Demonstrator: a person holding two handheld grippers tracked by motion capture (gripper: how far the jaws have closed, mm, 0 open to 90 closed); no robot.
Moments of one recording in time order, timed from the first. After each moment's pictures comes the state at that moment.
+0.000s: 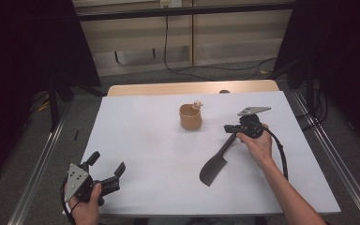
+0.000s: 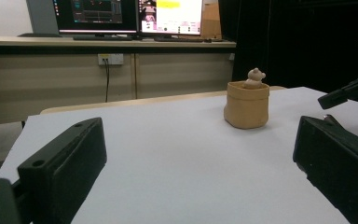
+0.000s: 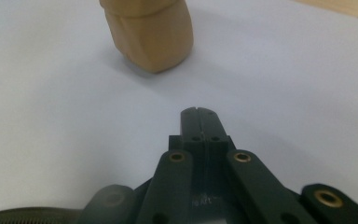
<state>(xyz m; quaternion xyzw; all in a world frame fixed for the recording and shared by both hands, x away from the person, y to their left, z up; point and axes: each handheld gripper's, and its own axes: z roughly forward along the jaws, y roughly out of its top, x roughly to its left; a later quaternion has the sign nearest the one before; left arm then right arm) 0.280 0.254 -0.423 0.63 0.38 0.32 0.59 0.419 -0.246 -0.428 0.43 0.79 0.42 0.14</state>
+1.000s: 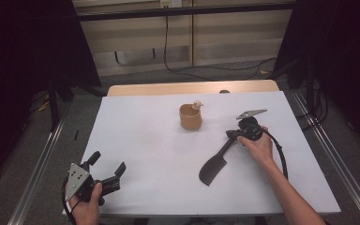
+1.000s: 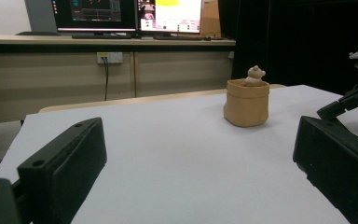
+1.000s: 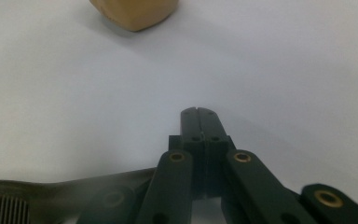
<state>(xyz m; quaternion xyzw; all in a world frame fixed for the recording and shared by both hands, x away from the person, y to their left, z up) 0.282 0.253 -0.425 0.64 0.38 0.32 0.59 0.424 -0.251 -0.447 0.45 0.80 0.37 0.12</state>
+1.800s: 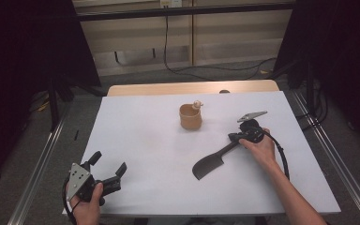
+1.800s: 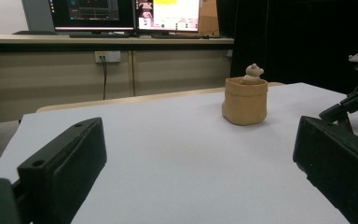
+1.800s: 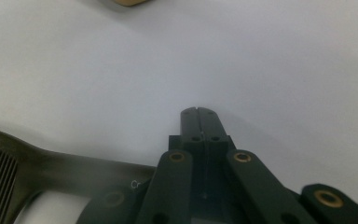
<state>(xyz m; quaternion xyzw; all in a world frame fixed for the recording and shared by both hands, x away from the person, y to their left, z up) 0.282 0.252 -0.425 0.64 0.38 0.32 0.59 0.420 -0.256 -0.453 0.44 0.82 0.35 0.12</state>
